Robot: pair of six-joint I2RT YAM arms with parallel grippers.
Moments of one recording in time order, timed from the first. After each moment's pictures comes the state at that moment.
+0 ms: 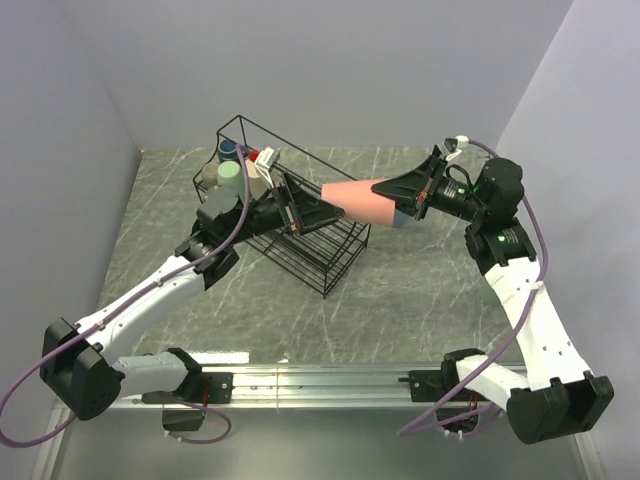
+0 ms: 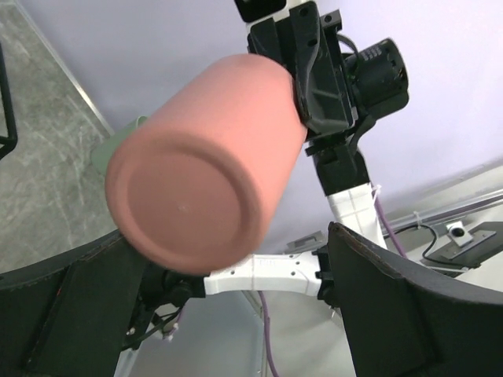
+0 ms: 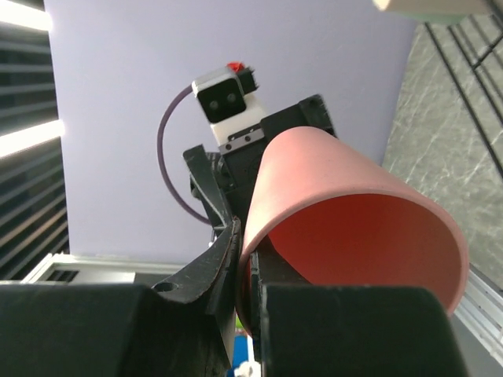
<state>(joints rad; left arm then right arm) -0.65 1.19 1.00 0.34 0.56 -1.15 0.17 1.06 1.14 -0.08 -0.91 1.43</state>
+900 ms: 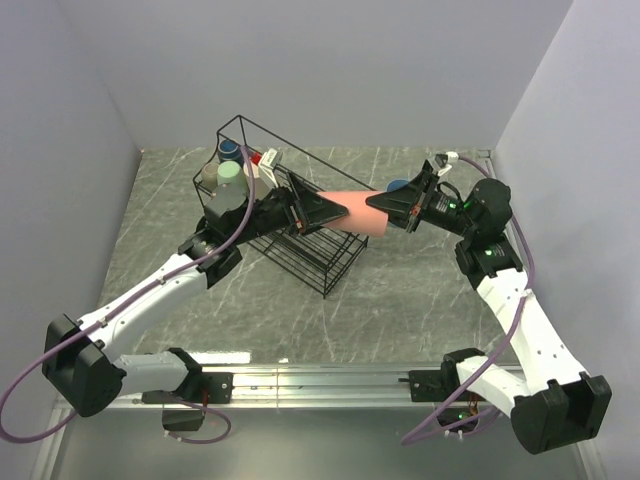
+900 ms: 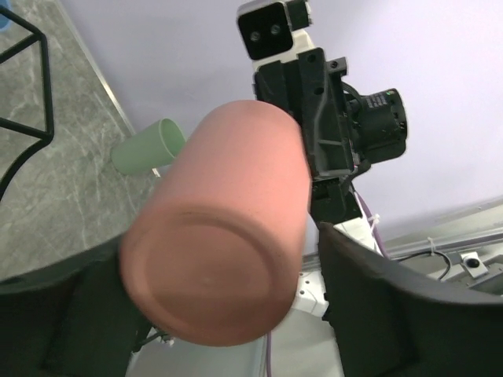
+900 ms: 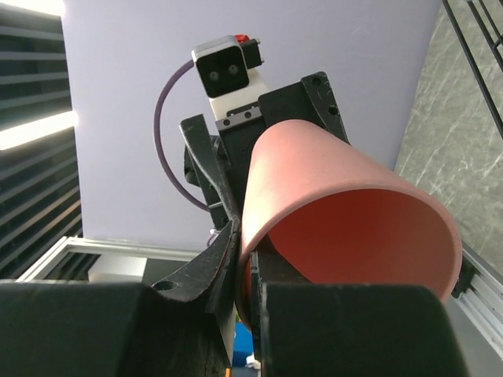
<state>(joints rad) -0.67 1.21 1.01 0.28 0.48 -1.16 0.21 1.01 0.94 0.15 -0.90 1.53</state>
